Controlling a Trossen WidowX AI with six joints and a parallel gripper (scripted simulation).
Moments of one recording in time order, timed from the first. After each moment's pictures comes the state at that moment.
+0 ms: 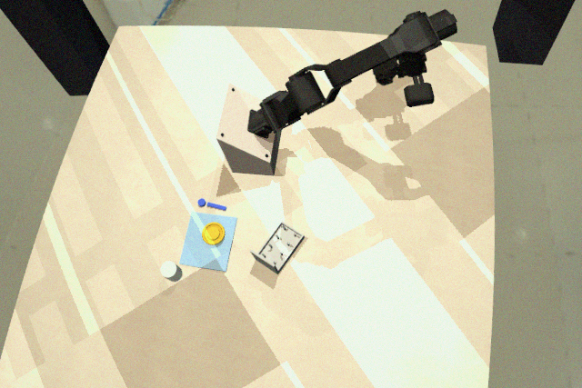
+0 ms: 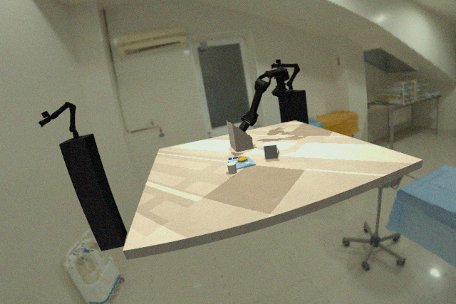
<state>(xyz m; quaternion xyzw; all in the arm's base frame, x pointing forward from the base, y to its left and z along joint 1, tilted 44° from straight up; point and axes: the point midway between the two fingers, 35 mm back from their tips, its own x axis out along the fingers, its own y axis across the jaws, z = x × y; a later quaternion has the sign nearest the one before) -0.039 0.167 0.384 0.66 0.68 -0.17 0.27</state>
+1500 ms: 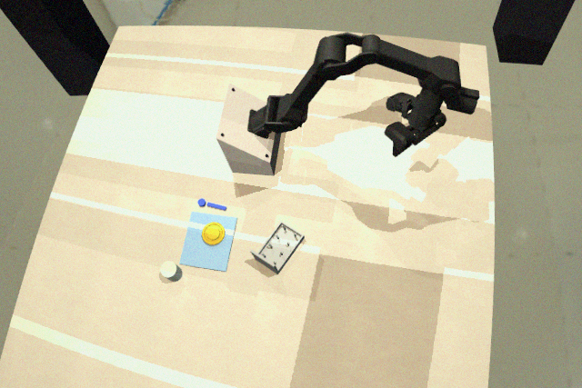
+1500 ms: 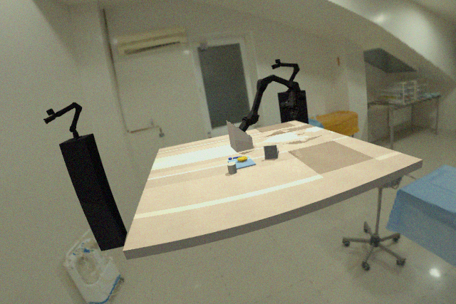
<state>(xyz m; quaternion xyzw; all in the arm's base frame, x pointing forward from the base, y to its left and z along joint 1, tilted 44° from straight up) 0.059 0.239 0.311 0.82 0.32 -0.46 0.09</state>
